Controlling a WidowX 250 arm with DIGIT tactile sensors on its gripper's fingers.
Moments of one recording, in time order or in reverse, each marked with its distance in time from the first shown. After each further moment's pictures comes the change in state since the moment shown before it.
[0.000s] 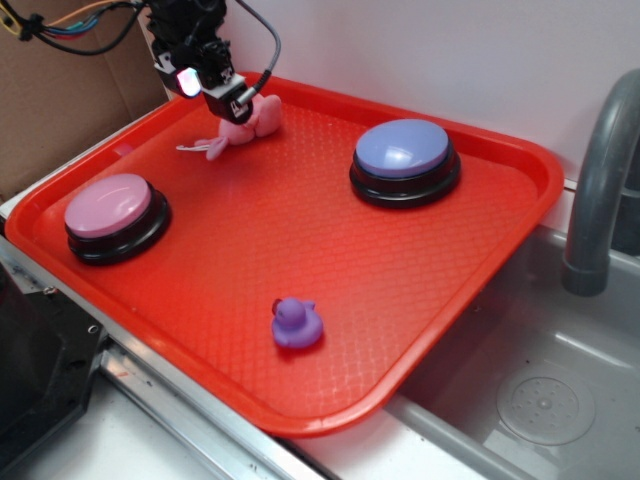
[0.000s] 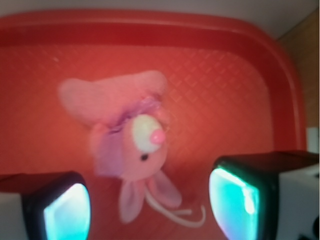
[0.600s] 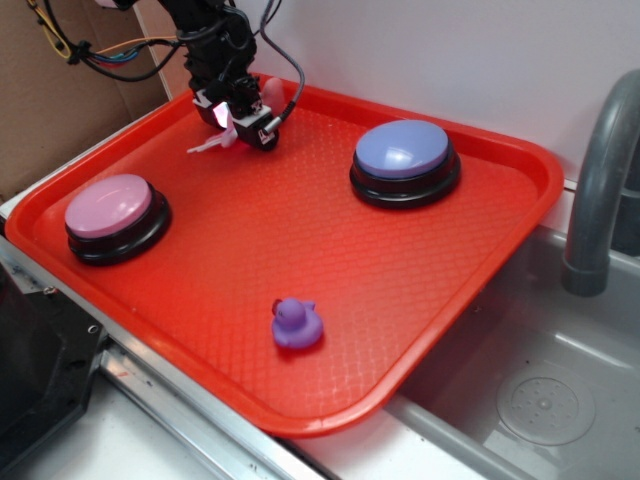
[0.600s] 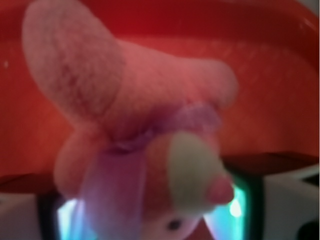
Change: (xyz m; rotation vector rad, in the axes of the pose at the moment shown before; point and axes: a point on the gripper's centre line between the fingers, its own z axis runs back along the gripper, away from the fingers) arm 0.020 -0.001 -0.043 -0.046 -0.023 -0.008
